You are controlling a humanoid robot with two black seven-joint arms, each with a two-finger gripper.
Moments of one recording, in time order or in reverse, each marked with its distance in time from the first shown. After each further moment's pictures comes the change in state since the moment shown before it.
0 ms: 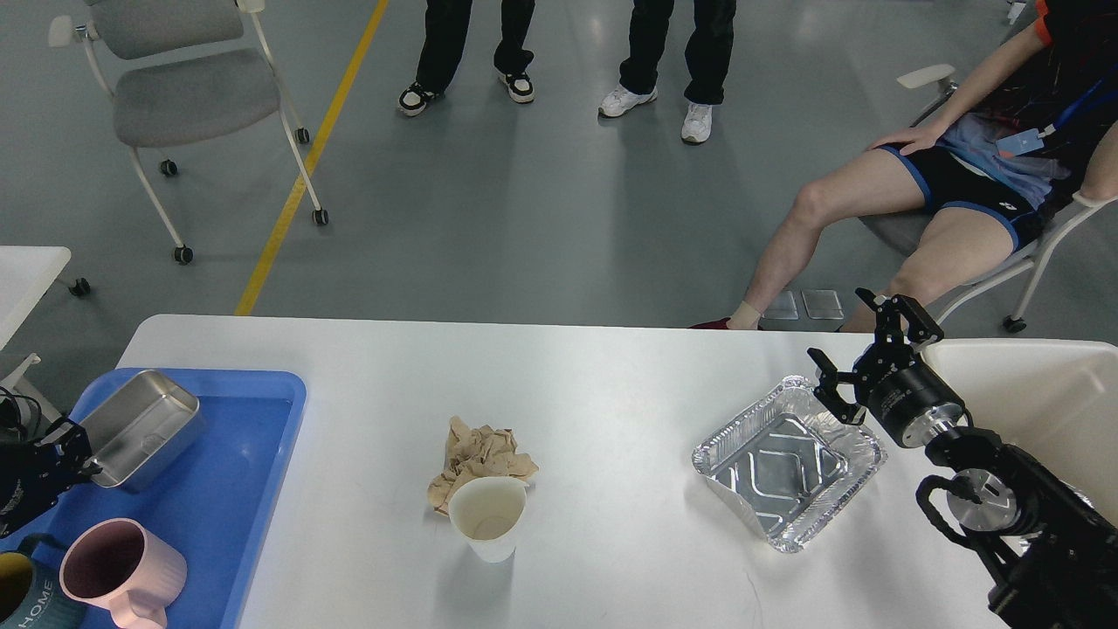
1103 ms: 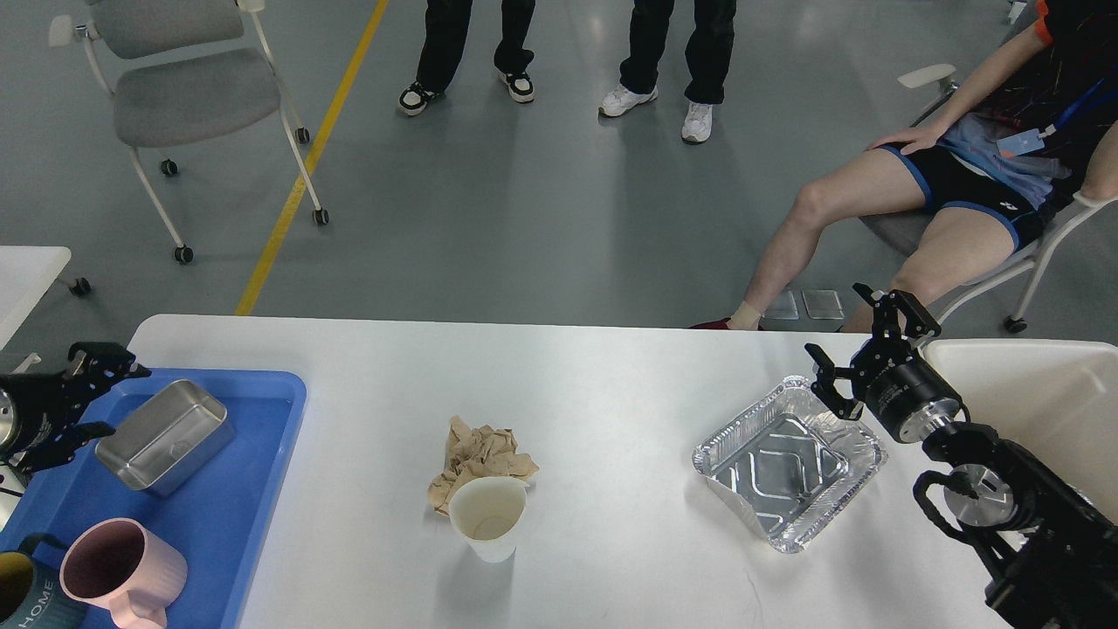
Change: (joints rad) left arm -0.071 0.070 -0.043 -0.206 -0.056 -0.007 -0.001; right arm 0.009 0.002 -0.001 0.002 -0.001 -0.003 0.000
